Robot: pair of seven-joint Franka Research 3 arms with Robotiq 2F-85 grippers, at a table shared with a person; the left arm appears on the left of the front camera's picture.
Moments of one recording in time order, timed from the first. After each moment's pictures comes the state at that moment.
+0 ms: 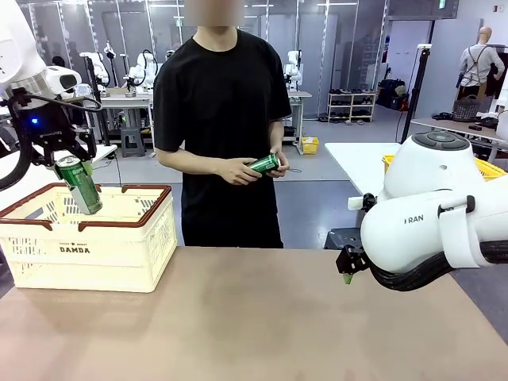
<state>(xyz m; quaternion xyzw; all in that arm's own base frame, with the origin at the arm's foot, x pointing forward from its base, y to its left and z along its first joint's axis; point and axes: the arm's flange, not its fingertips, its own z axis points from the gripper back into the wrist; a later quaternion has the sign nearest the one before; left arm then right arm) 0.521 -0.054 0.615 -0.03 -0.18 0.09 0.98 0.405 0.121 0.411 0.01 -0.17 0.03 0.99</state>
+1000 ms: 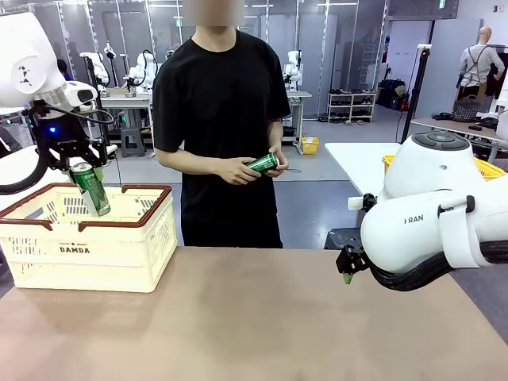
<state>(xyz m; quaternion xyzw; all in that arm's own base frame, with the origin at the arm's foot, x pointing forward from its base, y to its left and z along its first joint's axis) 0.582 -0.051 0.587 -0.02 -0.15 0.04 0.99 0.405 0.121 0.411 0.01 -0.17 0.03 0.99</state>
